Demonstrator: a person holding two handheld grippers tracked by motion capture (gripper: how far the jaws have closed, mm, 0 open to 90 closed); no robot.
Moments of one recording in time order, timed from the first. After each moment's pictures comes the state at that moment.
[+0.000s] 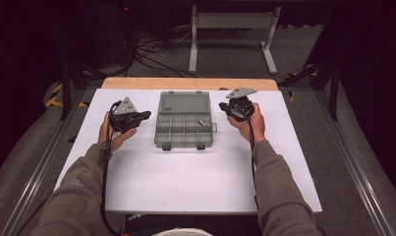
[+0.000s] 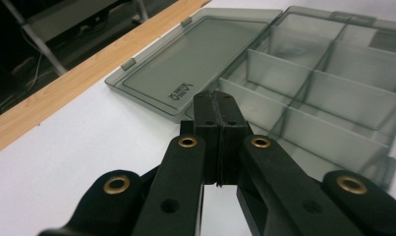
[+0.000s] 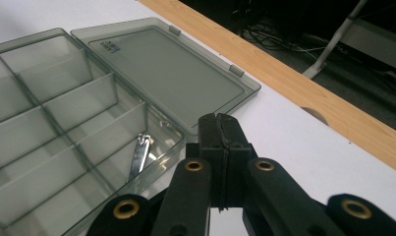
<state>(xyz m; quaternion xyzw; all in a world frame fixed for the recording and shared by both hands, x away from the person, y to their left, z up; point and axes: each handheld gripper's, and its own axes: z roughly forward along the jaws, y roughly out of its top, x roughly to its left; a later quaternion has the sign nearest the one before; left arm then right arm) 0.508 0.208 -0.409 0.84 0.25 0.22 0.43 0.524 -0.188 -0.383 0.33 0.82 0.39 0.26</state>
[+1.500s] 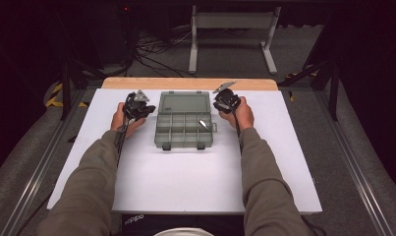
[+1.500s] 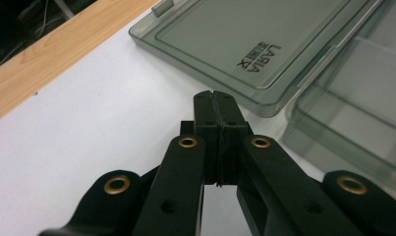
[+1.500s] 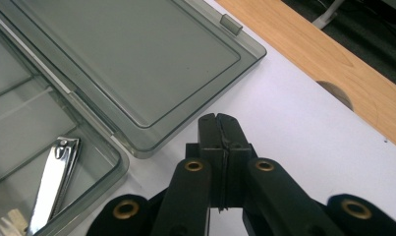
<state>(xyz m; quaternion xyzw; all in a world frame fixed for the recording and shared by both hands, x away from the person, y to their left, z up) 0.581 0.192 -0.447 0.86 0.30 0.21 0.35 0.591 -0.163 -0.420 0.34 0.86 0.30 0.24</state>
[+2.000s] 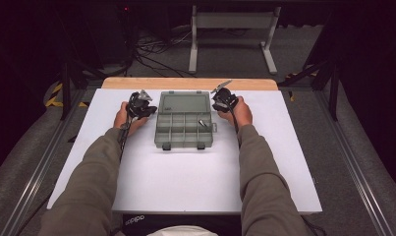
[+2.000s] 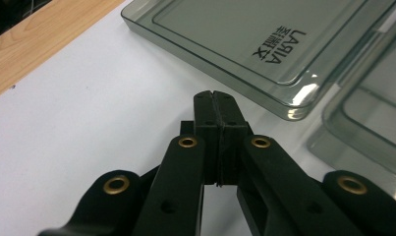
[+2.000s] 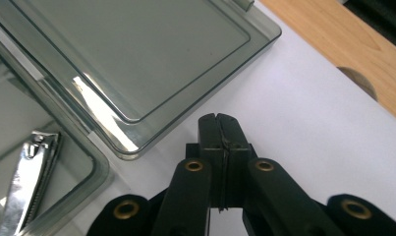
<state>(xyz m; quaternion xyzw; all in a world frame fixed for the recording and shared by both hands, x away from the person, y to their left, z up) 0.598 0.183 -0.456 0.87 0.31 0.19 0.33 0.606 -0.159 -0.430 0.34 0.88 0.26 0.21</state>
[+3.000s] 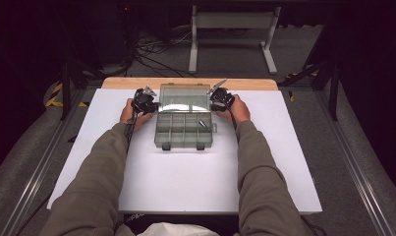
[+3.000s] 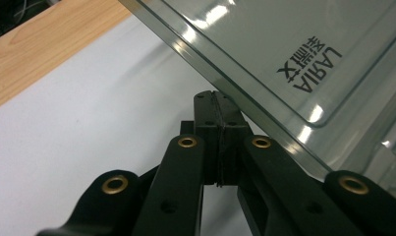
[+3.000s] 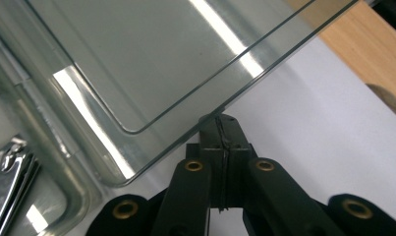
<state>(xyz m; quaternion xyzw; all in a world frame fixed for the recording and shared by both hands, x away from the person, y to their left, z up) 0.621 0.170 -0.461 0.86 0.32 0.18 0.35 0.623 -0.153 -0.439 0.30 0.90 0.26 0.20</state>
